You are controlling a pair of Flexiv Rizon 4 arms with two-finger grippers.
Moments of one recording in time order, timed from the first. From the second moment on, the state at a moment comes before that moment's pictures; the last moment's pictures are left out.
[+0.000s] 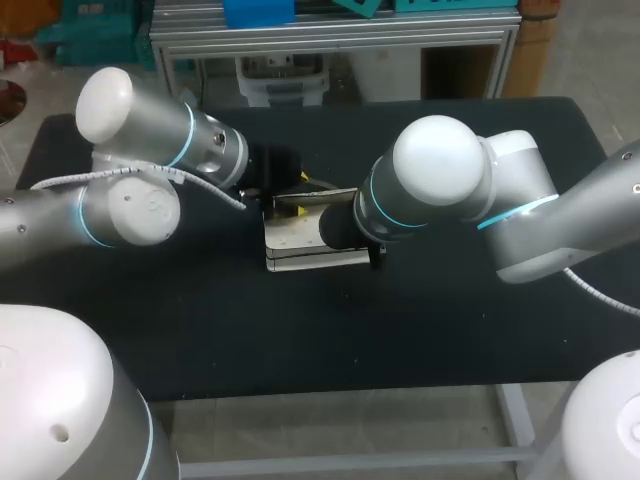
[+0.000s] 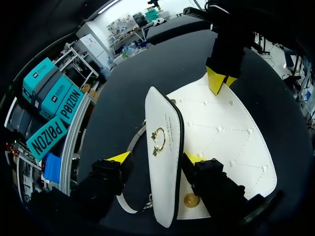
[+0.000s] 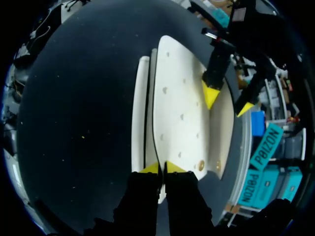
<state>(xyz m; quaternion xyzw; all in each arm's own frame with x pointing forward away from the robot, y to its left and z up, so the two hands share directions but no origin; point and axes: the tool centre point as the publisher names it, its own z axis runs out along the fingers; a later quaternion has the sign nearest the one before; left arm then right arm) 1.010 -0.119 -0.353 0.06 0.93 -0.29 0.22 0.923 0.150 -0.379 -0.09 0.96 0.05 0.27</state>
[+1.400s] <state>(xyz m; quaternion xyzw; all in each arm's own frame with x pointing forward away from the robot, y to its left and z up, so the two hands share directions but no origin) 1.027 -0.122 -0.293 0.00 0.93 -0.31 0.20 0.909 0.147 -0.327 -0.10 0.96 0.08 0.26</state>
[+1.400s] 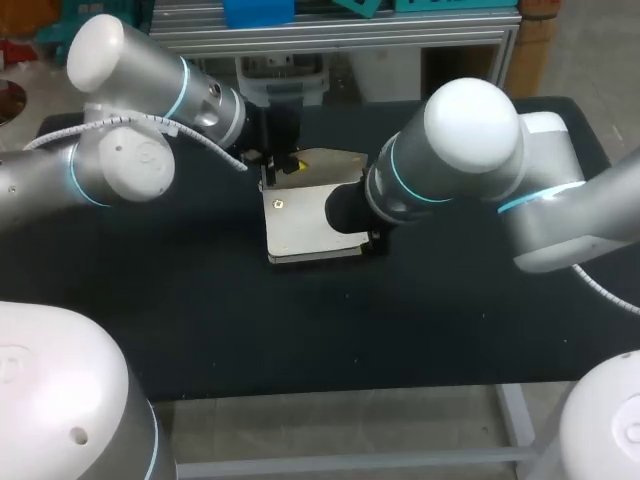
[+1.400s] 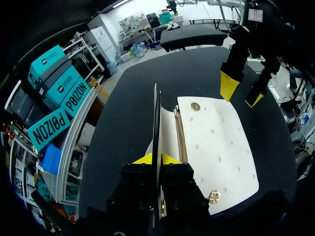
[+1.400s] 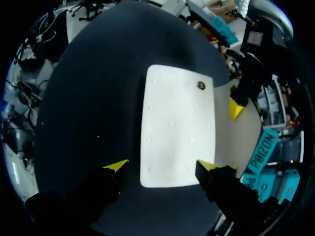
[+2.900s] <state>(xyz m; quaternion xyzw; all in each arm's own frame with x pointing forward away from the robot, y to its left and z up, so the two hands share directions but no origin) 0.977 -0.141 -0.224 -0.01 0.93 -0.32 0.19 0.973 0.150 -0.267 -0.14 0.92 0.10 0.34</state>
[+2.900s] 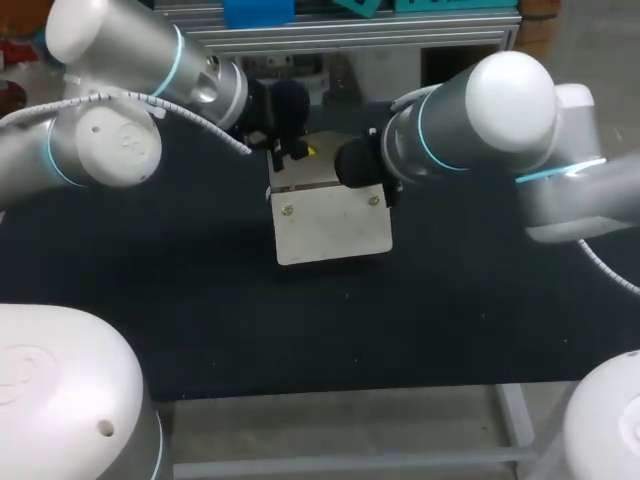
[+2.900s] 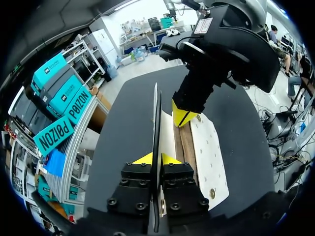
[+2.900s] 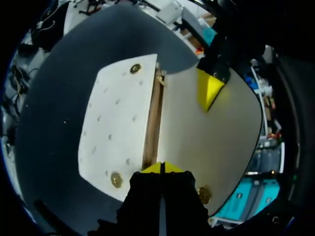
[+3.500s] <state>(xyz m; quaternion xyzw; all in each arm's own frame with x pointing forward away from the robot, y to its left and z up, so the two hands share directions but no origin) 0.988 -0.138 -0.215 -0.05 0.91 -0.35 0.21 0.944 0.151 -0.303 -0.14 0.94 0.10 0.30</state>
